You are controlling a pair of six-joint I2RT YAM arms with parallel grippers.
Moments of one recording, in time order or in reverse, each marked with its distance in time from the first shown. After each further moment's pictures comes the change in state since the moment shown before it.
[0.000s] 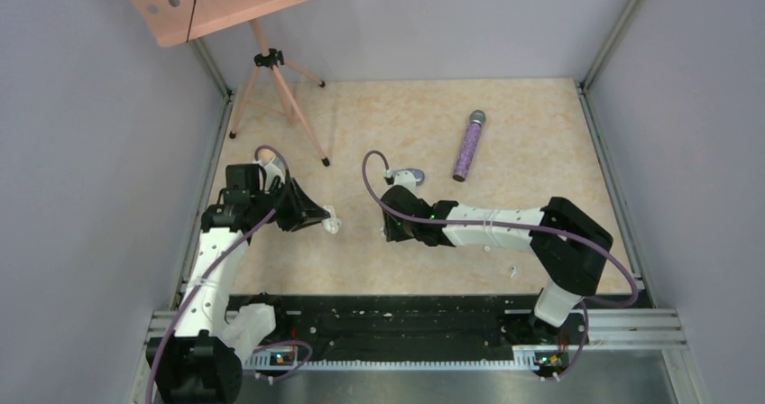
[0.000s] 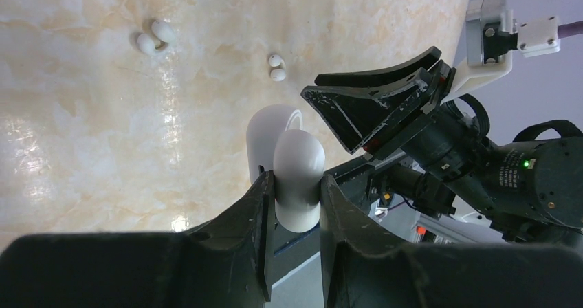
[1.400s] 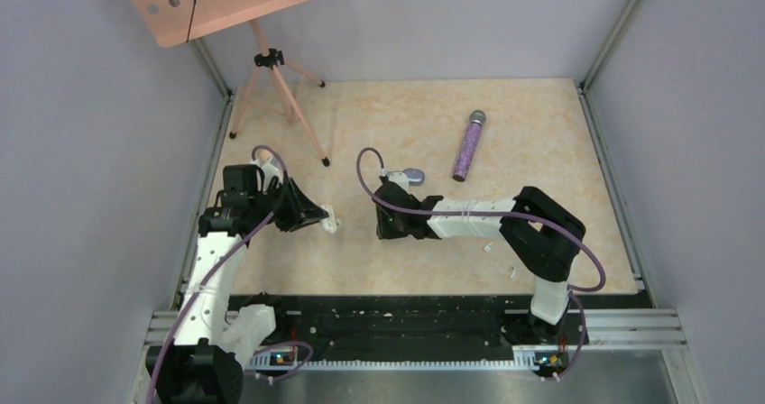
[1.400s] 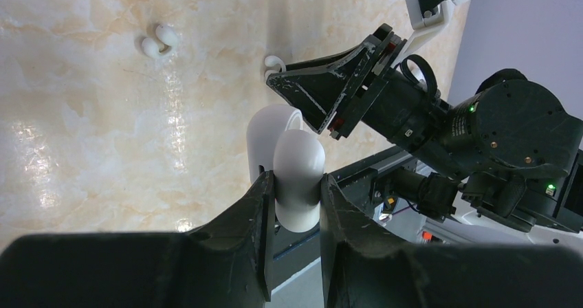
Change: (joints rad) left arm 0.006 -0.034 0.012 -0.023 -0.025 0.008; right arm -0.034 0.173 0.097 0.041 -0.090 0.064
